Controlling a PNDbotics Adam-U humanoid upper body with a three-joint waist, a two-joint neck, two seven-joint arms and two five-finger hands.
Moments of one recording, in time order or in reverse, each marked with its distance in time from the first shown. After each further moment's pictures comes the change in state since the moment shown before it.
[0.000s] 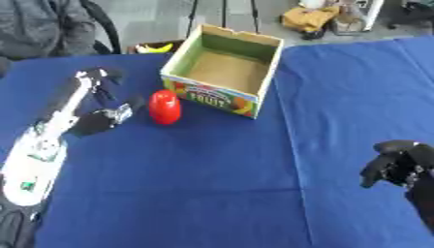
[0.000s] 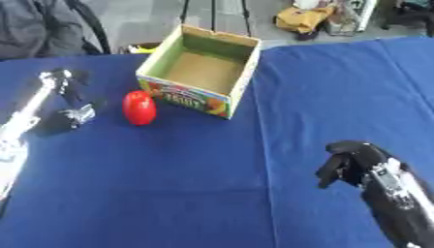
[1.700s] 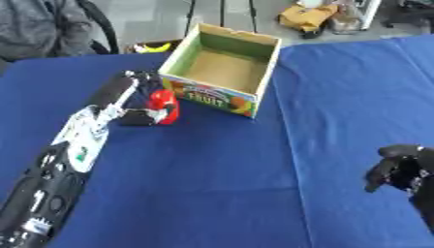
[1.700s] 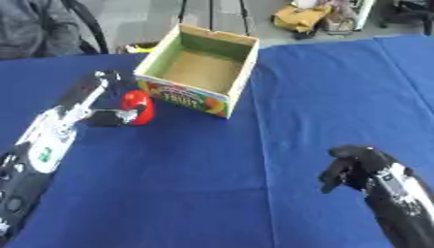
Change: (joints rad) left arm -0.213 0.010 -0.104 0.358 -0.274 -0.095 0.085; right arm -0.001 0.000 0.010 0.000 -0.004 0.006 0.010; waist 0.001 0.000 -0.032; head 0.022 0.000
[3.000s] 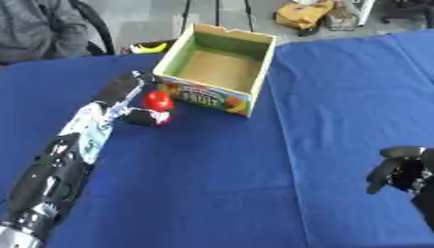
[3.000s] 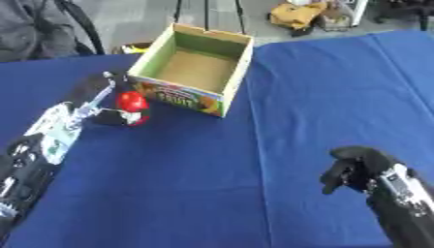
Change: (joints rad) left arm -0.066 0.022 -0.025 0.136 -0.112 -0.049 0.045; right arm -0.009 0.000 0.006 0.000 -0.002 0.005 0.006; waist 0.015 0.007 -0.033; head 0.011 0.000
